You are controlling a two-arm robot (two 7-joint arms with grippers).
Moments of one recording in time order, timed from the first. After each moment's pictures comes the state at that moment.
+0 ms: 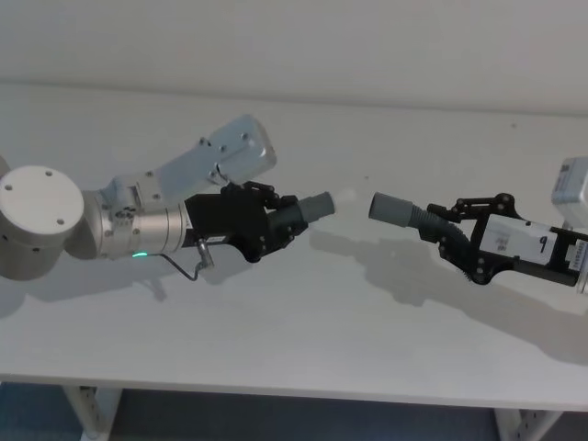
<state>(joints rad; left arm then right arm) -0.47 0.59 0.60 -1.69 -0.21 0.30 -0.65 0.30 0.67 -0.36 -1.54 0.31 -0.12 0.86</state>
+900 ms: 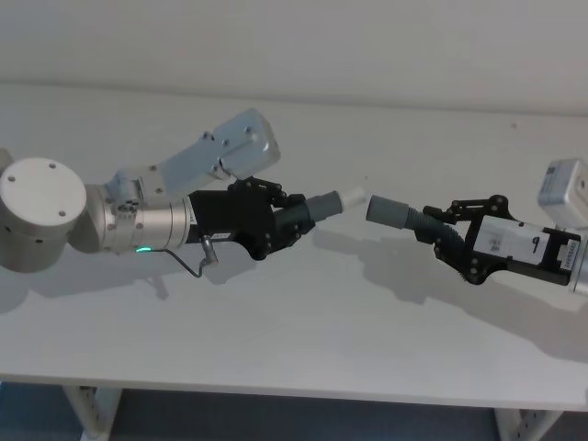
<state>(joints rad) -0.50 0.59 0.63 -1.67 -0.24 0.29 -0.67 0.33 0.67 -0.40 -1.52 0.29 -0.12 0.83</state>
